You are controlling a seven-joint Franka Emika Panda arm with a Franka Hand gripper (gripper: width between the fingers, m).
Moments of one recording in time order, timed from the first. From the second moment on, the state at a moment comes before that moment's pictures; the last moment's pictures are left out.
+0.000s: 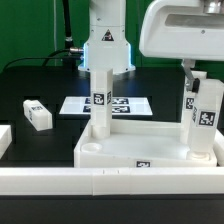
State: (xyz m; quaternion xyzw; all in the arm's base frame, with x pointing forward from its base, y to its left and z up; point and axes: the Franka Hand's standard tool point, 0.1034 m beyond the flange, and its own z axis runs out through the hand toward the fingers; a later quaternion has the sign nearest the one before) arm 0.623 0.100 0.123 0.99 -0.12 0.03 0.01
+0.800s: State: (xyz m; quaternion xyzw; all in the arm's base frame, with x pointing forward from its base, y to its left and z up) arm 0.624 0.099 0.122 0.89 -0.45 0.03 -0.02
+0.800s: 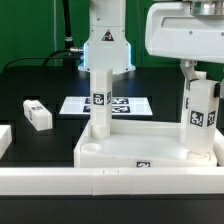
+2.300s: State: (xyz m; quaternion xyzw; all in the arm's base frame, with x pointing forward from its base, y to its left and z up) arm 0.623 0.101 0.120 0.81 -0.59 0.02 -0.05
